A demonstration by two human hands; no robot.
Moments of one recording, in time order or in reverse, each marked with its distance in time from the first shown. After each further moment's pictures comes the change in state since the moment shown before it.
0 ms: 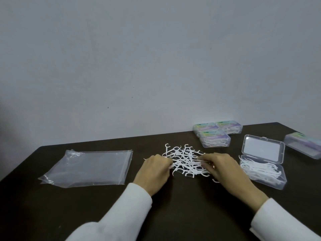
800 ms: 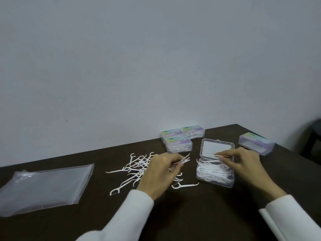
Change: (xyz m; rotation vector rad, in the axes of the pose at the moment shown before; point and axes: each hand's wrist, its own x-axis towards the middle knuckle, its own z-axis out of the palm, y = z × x) left_hand 0.040 0.100 0.008 -0.523 0.313 0.277; right_hand -0.049 0.104 -0.078 0.128 0.131 0.409
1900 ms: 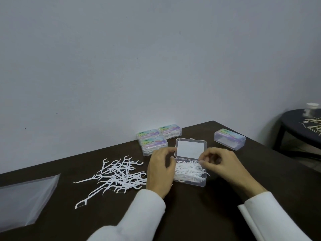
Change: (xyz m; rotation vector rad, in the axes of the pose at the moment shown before) left_hand 0.029 0.024 0.080 -0.176 0.136 -0.257; right_hand -0.004 0.024 -0.012 0.250 -0.062 -0.018
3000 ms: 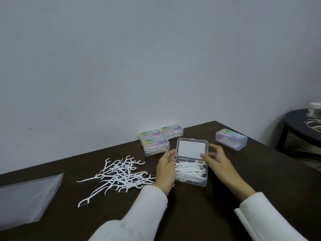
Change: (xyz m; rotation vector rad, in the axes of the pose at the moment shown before) left_hand 0.011 -0.002 0.023 -0.527 -0.139 -0.541; right_hand 0.003 -0.002 0.020 0.387 0.032 0.331
